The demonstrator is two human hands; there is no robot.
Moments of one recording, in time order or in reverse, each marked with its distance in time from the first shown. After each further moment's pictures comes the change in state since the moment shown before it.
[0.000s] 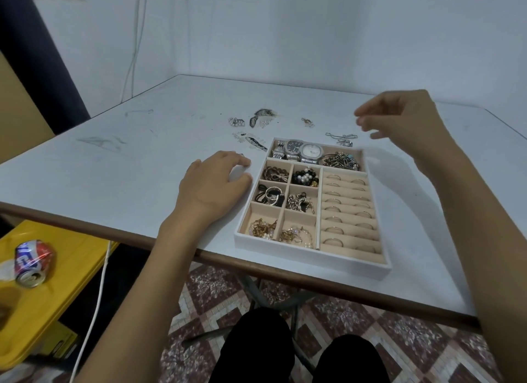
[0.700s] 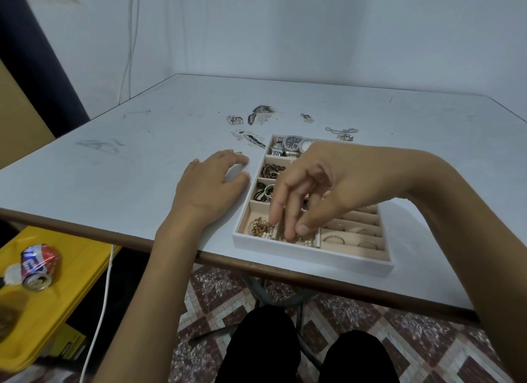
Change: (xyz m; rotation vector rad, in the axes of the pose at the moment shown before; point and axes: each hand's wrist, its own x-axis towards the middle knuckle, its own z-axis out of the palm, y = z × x) left_hand -0.001 -0.004 0.002 -0.010 -0.007 0.011; right_hand -0.056 -0.068 0.039 0.011 -1.191 -0.158
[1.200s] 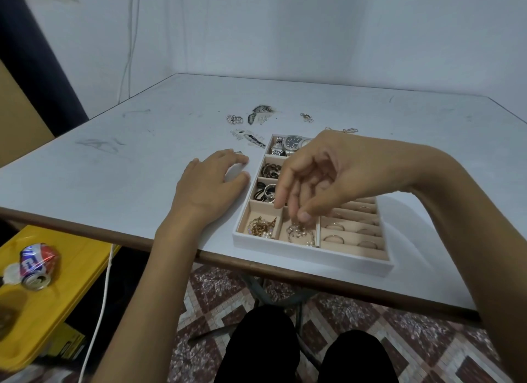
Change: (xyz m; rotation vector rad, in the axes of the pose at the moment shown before) left_hand -0.002 0.003 -0.002 0.000 -0.005 -0.014; right_hand -0.005 -0.001 -0.006 0.016 0.097 0.019
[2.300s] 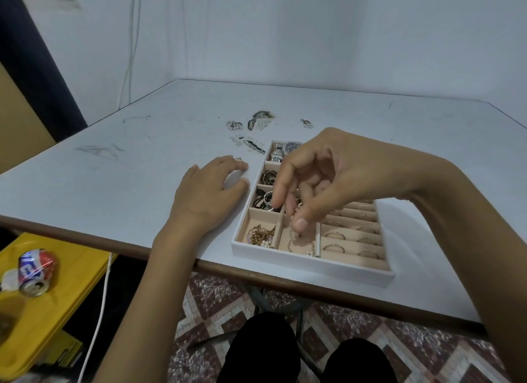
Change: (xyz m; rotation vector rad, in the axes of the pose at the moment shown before) left_hand 0.002 -0.005 0.003 -0.008 0.007 0.032; right_hand -0.002 -0.008 0.001 0.060 0.087 -0.053
